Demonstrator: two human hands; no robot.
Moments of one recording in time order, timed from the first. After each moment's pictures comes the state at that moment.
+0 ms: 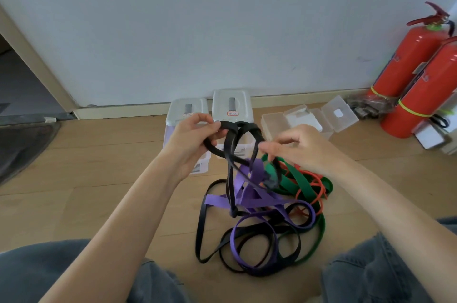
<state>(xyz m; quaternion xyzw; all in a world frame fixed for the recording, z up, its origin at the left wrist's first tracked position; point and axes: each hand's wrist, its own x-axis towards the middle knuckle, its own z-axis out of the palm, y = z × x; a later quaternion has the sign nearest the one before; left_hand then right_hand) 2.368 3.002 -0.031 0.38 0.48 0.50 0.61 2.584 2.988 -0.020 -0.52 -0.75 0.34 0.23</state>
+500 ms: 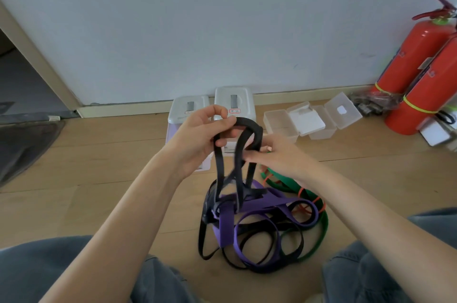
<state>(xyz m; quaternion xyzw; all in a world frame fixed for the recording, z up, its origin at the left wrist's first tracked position) 2.375 2.992 -0.013 0.46 0.40 0.46 0.65 2.547 2.988 -0.042 -0.51 -0.67 0.49 0.25</state>
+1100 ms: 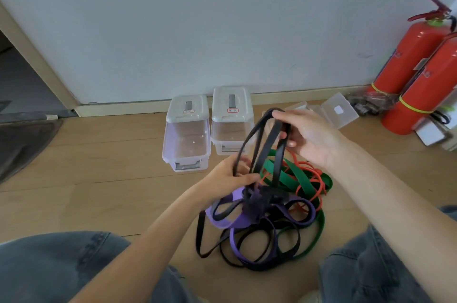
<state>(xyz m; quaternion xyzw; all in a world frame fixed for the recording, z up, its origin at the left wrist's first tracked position) 2.403 2.973 -0.094 0.60 0.47 0.28 0.59 2.578 3.004 -0.017 -0.50 -0.36 0.65 0.44</state>
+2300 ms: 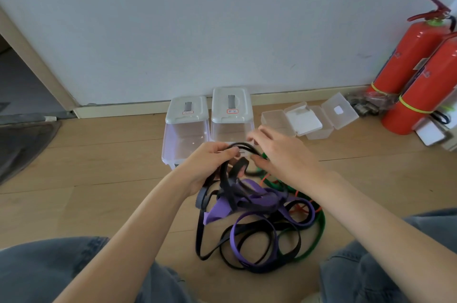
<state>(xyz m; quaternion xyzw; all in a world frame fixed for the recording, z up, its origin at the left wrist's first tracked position) 2.382 2.986 -0.058 0.49 0.49 0.29 0.66 2.561 2.988 -0.052 -0.46 -0.87 0.03 0.15</state>
